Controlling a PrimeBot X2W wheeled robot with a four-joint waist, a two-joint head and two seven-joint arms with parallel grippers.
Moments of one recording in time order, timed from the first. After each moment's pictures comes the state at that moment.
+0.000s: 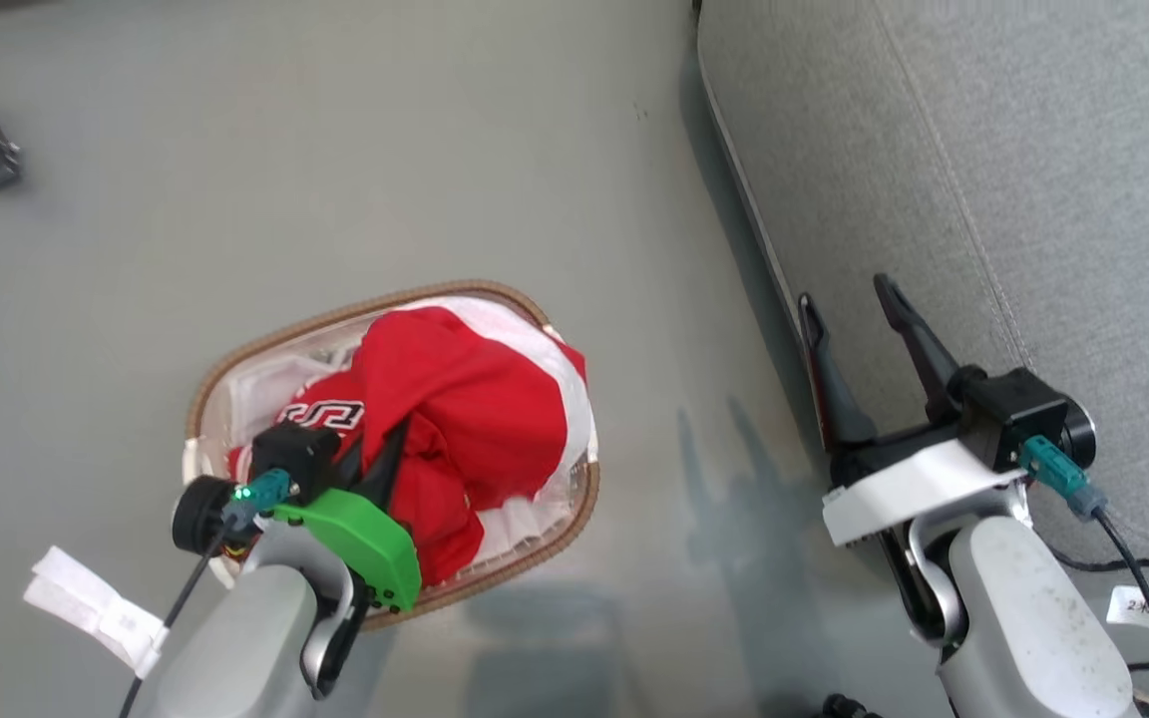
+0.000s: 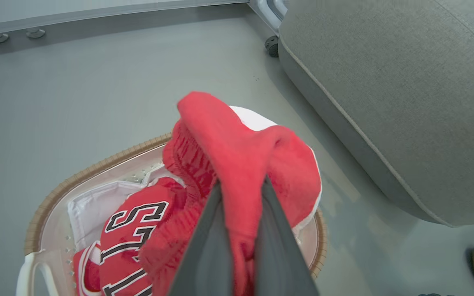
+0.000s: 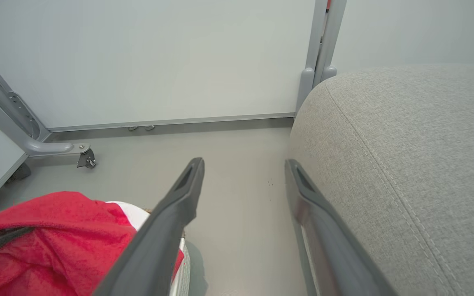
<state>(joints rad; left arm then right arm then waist) -0.48 0.23 -0.61 0.67 -0.55 -0.13 -0.26 -0.32 -0.05 0.16 0.20 0.19 0.13 -0.26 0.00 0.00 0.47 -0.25</state>
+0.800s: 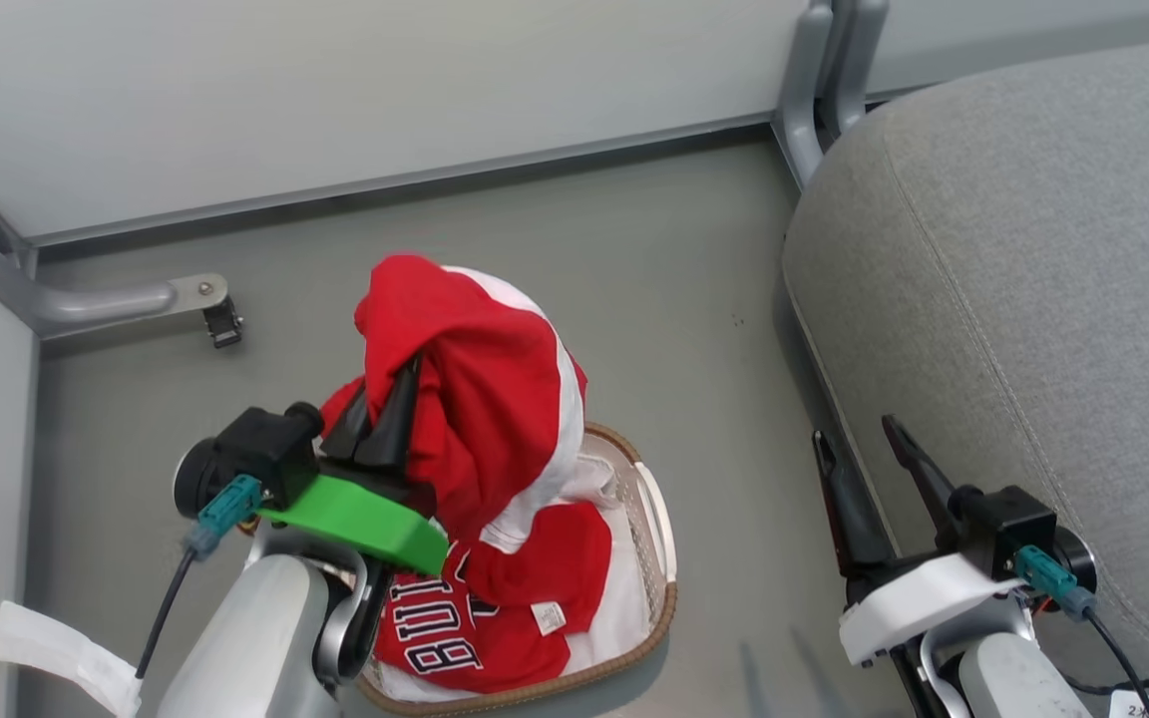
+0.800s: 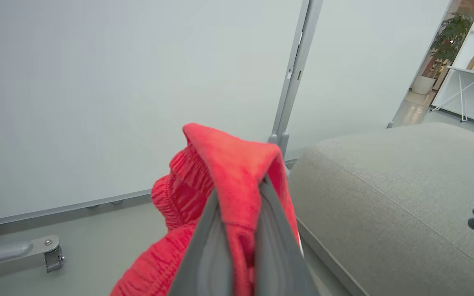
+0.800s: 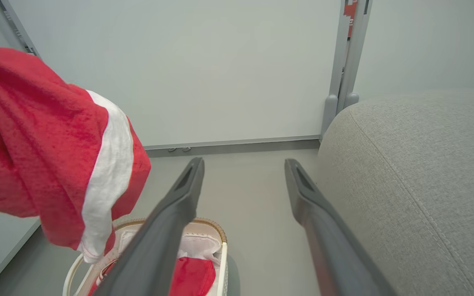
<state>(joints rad) -0.34 0.17 -0.41 0.30 -0.44 -0.13 -0.26 -0.14 -0.05 0.14 0.25 0.20 0.13 -0.26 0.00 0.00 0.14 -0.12</state>
